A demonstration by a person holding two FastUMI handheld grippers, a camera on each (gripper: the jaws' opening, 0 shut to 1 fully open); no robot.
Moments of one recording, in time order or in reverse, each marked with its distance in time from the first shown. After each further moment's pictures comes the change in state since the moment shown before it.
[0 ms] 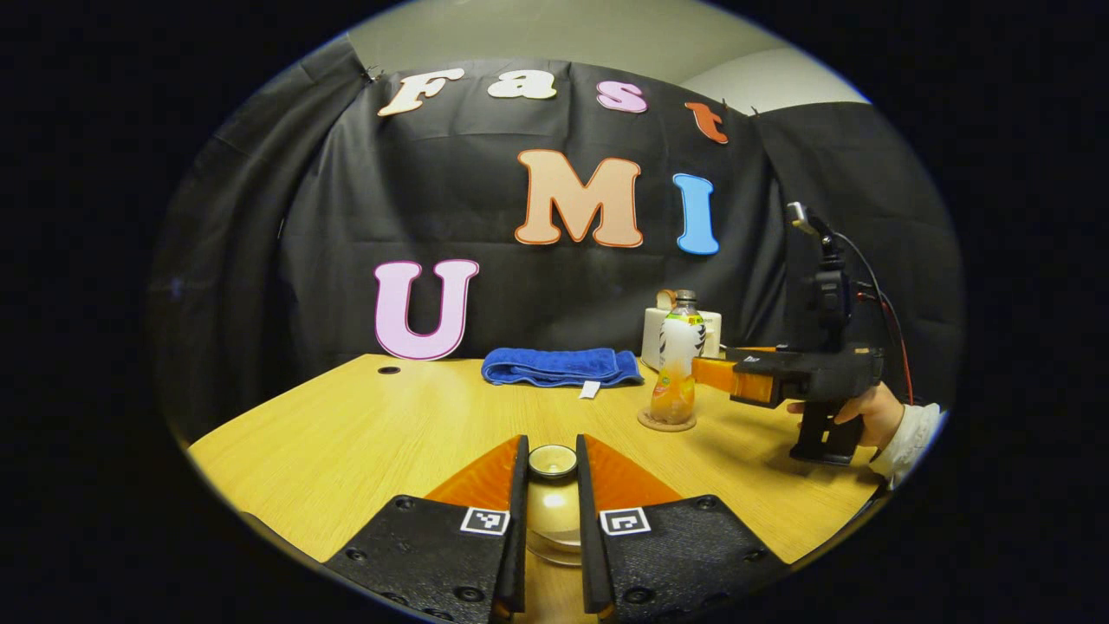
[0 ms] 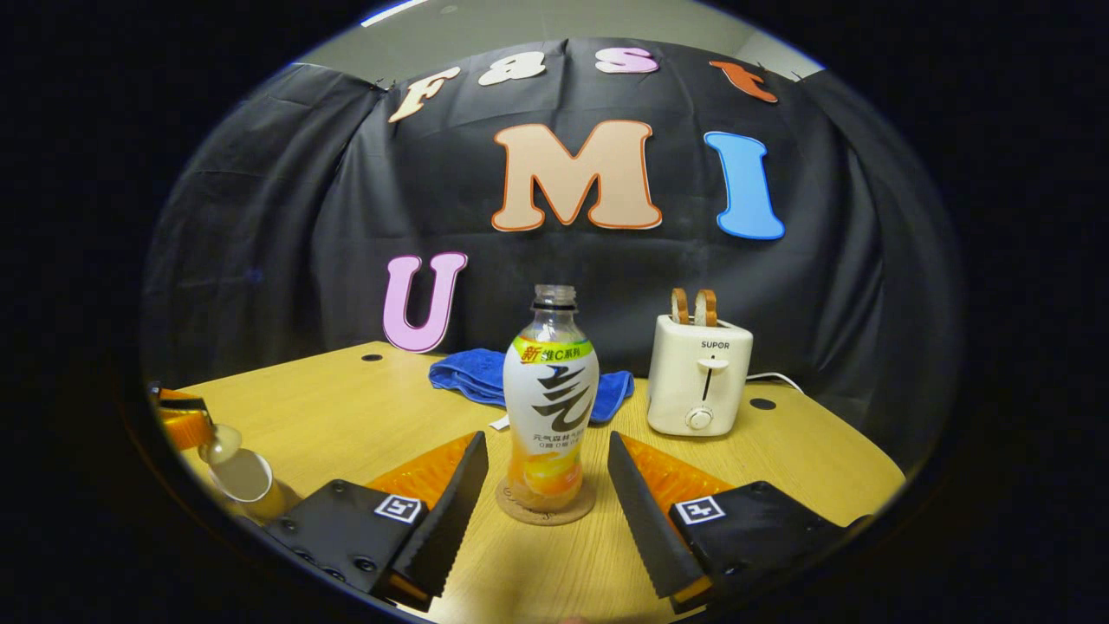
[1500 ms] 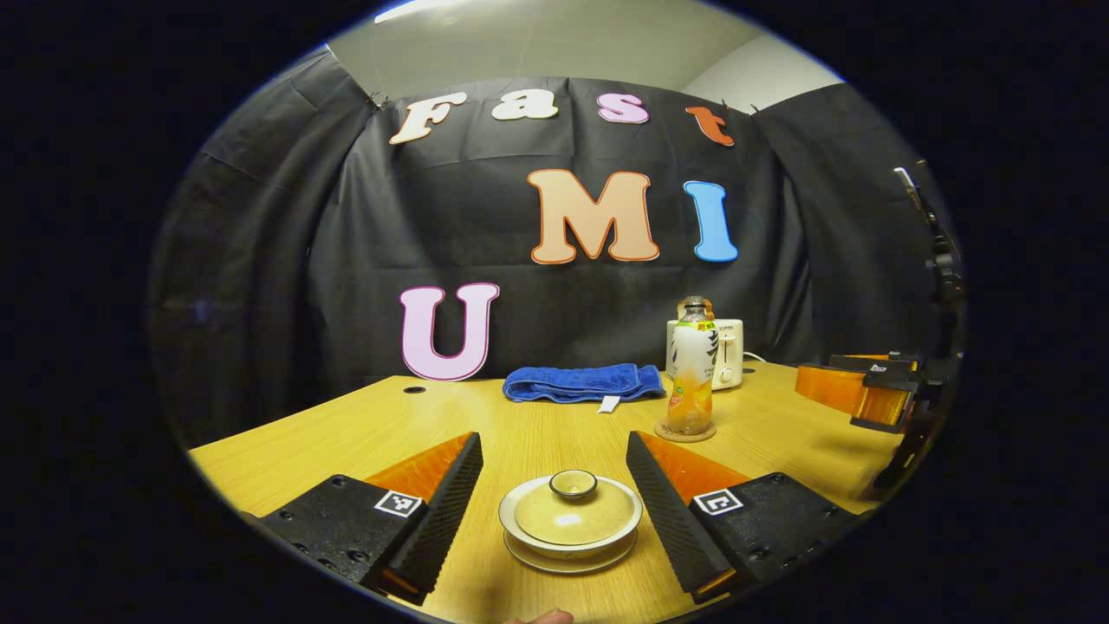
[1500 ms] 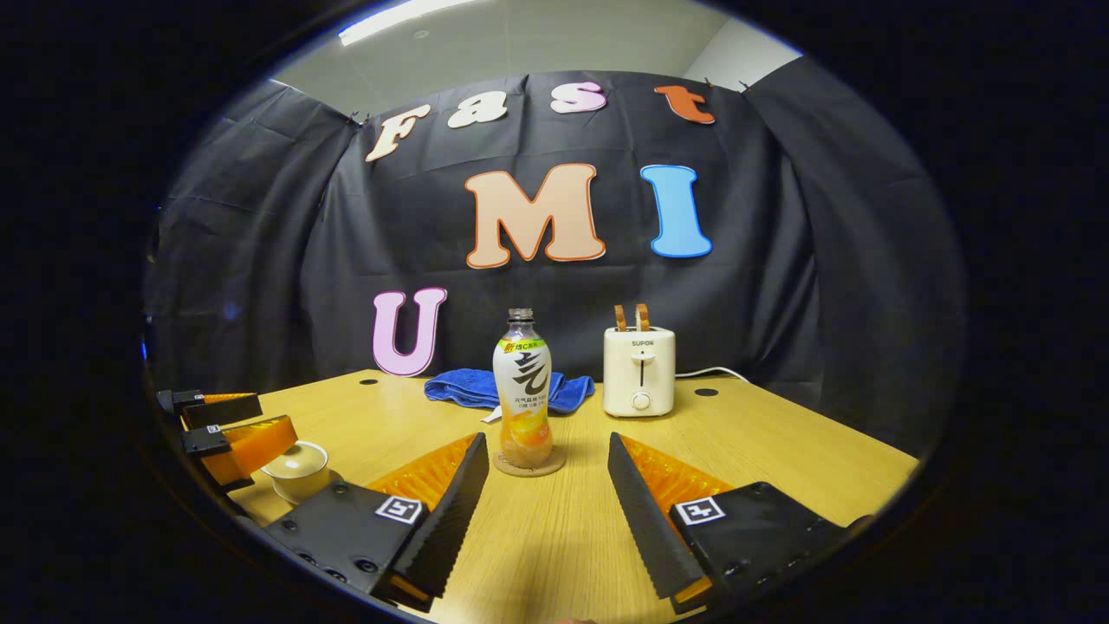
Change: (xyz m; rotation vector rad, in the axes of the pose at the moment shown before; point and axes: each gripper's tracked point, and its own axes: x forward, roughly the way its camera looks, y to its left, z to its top) left arm -0.002 -0.006 0.002 0.057 -0.090 0.132; right arm -0.121 -0.025 -0.007 0.071 -0.087 -0.133
